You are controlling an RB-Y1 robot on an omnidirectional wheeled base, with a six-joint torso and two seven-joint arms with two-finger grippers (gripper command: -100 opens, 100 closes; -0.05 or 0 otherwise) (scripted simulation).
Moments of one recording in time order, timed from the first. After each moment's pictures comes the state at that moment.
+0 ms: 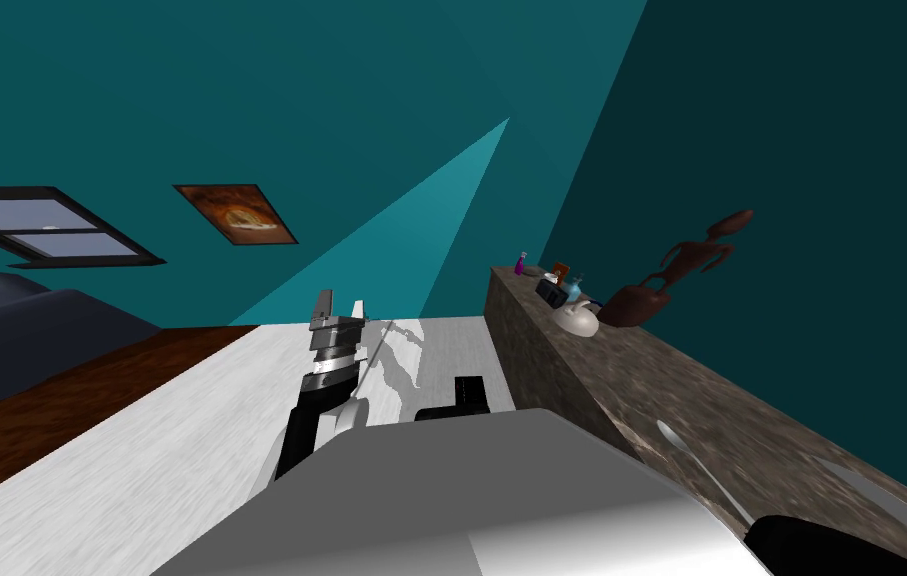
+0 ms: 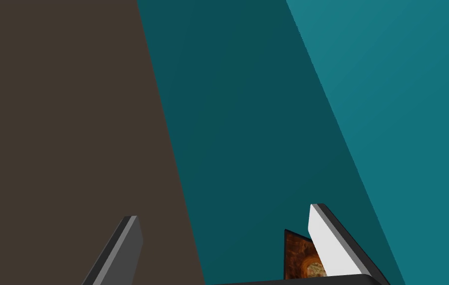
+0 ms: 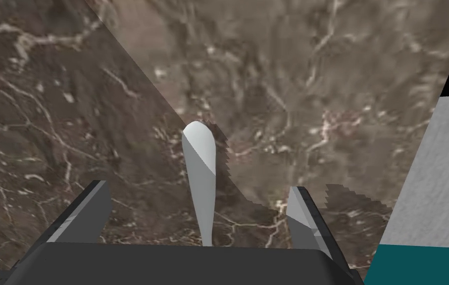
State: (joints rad) left arm 0.55 0.01 -0.03 -2.38 -0.04 -0.35 0.11; right arm 1.53 -1.47 -0.13 -1.46 0.24 -0.37 0.01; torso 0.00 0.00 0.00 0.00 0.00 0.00
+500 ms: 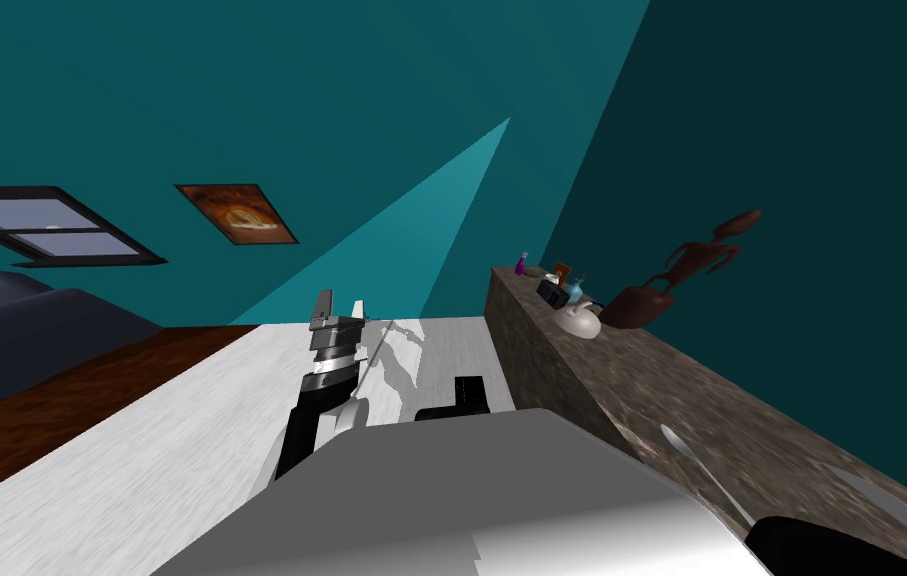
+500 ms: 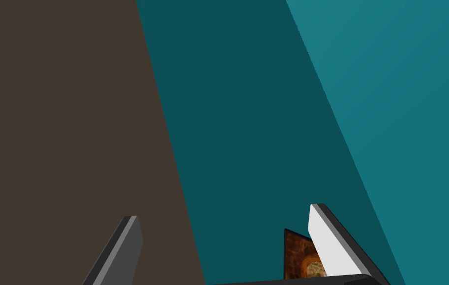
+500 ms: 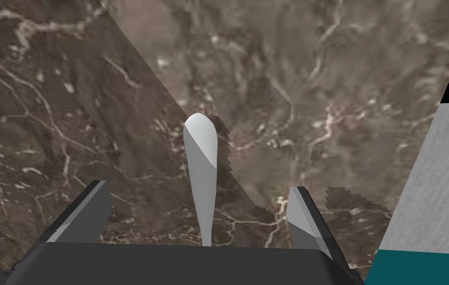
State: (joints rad) left arm 0.55 0.01 -0.03 -2.38 -0.04 -0.35 0.11; right arm 1.54 -1.47 -0.12 -1.46 0.25 -0.36 0.01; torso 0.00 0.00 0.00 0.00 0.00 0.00
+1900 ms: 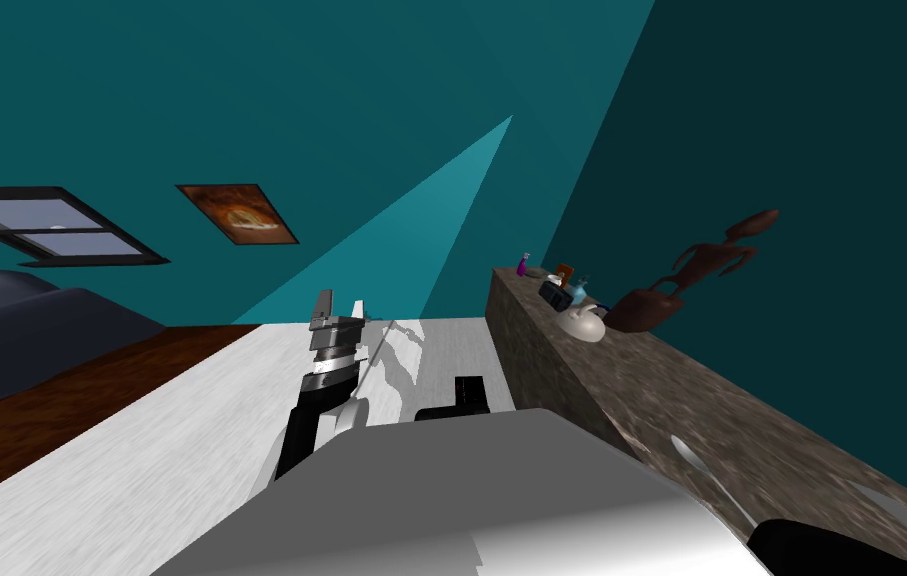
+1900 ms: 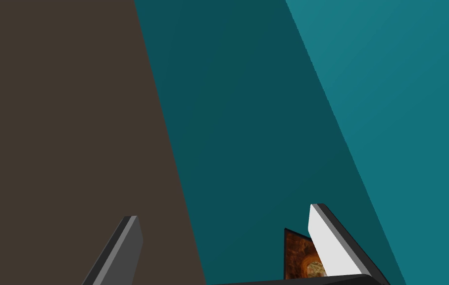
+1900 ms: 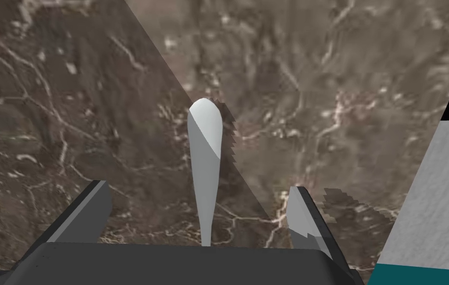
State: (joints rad) left arm 0.55 0.01 -0.03 -2.38 -0.04 -0.35 0.11; right arm 1.56 -1.50 -0.11 -1.47 0.26 -0.35 0.01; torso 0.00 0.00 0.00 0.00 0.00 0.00
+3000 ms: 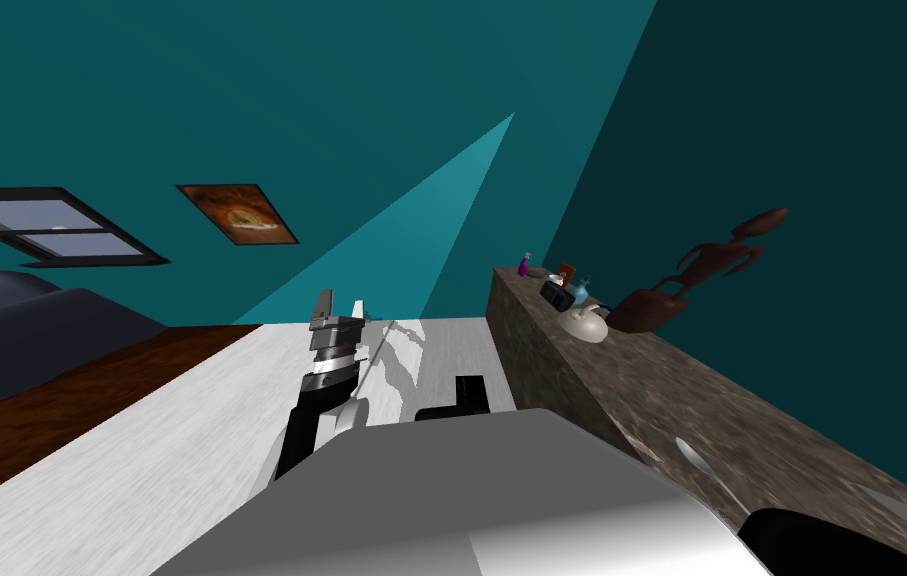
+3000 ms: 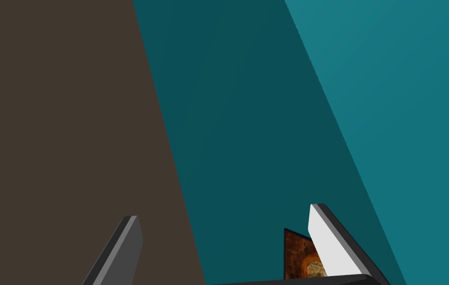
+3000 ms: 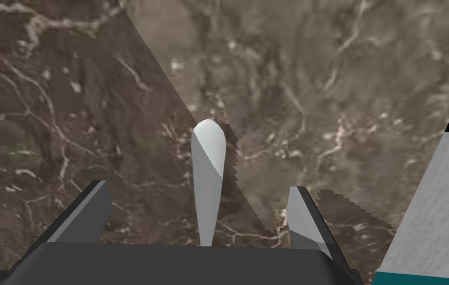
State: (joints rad) left arm 0.55 0.01 -0.03 -2.38 -0.04 -0.35 0.11; right arm 1.47 -1.47 -0.05 -1.38 0.30 -0.42 0.02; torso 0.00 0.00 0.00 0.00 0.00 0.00
